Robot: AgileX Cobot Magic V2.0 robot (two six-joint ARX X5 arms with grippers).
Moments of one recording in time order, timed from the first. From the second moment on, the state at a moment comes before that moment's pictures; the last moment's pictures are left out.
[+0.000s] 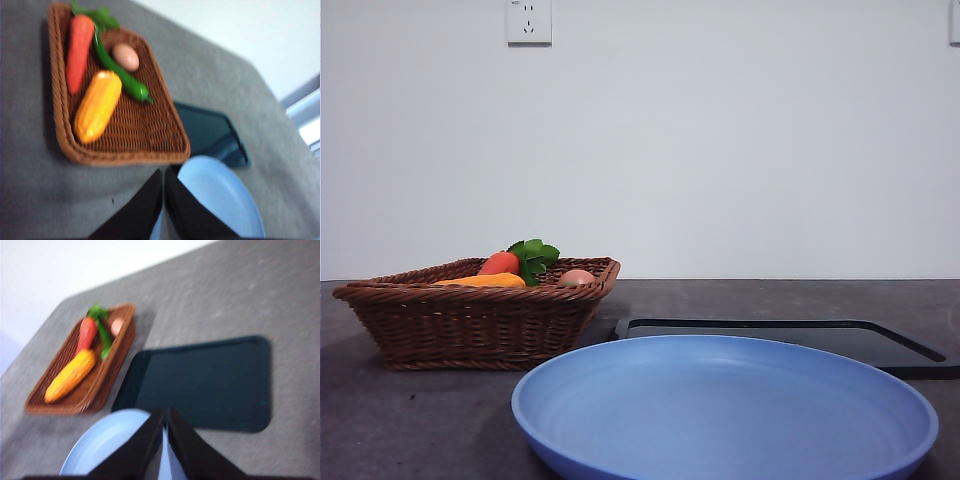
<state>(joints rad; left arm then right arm) 0.06 0.30 0.50 -0.61 0.63 -0.37 -0.02 0.34 0.51 -0.58 -0.53 0.35</state>
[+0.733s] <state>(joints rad) -0.02 0.53 0.65 -0.84 0.66 -0.14 0.19 0.74 0.74 -0.90 -0.60 0.09</state>
